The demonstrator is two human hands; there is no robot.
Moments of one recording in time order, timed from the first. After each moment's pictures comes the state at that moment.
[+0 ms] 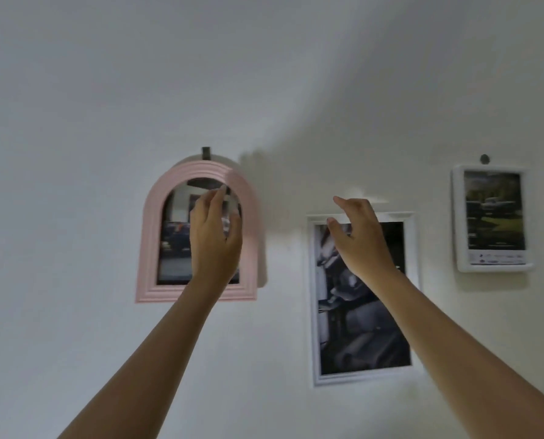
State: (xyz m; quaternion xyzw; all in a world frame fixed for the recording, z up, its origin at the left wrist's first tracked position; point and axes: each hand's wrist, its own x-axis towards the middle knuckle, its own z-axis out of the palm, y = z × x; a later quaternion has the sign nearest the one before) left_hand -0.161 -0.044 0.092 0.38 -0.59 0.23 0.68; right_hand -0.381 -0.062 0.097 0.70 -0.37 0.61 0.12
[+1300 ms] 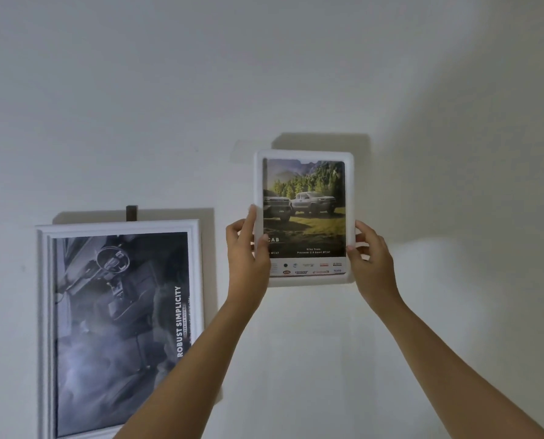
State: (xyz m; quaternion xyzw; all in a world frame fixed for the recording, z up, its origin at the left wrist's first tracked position) left_hand -0.582 -0.147 0.077 0.27 -0.62 -0.12 0.72; right_hand -0.766 -0.154 0.066 0.60 -0.38 0.71 -0.06
